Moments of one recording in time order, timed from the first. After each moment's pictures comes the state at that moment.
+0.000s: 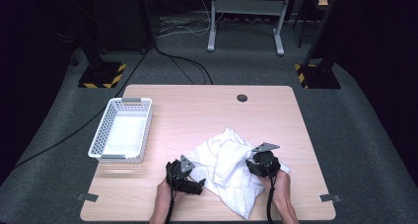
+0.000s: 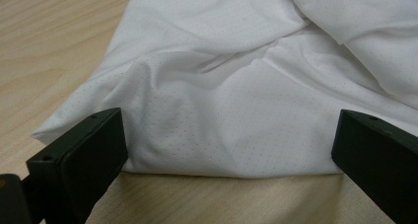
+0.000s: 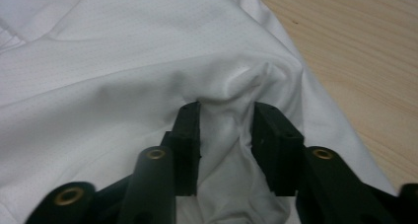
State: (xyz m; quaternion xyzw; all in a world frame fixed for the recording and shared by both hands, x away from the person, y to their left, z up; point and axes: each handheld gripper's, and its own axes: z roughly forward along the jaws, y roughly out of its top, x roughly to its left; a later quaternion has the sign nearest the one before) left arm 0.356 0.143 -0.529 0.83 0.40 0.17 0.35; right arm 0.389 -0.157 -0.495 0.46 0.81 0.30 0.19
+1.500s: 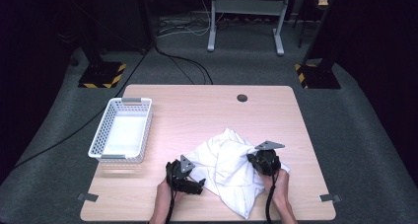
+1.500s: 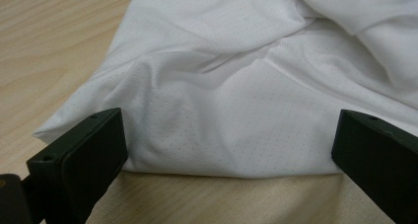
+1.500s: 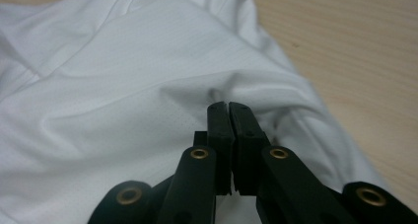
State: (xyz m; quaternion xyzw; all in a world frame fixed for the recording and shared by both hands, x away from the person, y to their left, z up) left arm 0.356 0.143 -0.529 0.83 0.40 0.17 0.35; right arm 0.398 -0.167 -0.495 0.47 0.79 0.36 0.18
